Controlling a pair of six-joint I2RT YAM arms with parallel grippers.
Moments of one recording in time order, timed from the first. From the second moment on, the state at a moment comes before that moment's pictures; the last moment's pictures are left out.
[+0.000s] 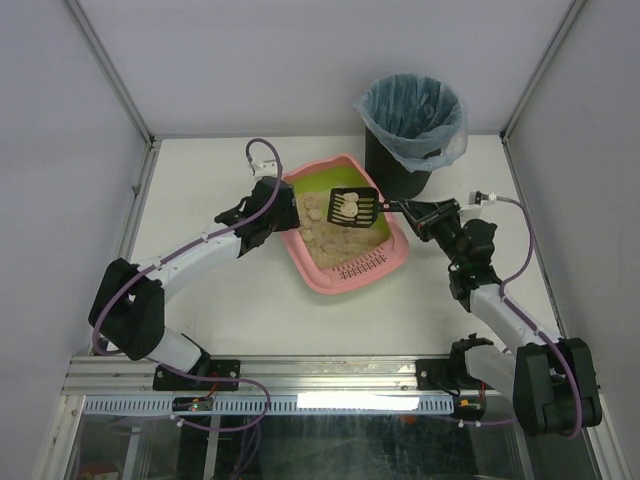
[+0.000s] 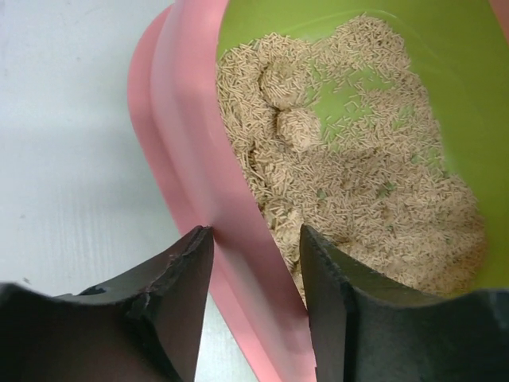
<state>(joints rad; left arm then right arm) -0.62 1.49 1.03 -0.20 -0.30 -0.56 0.17 1.06 0.38 0.64 -0.28 1.33</state>
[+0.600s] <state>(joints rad) -0.51 1.57 1.13 -0.23 -0.28 -0.45 0.16 1.03 0.42 0.54 -0.31 1.31</state>
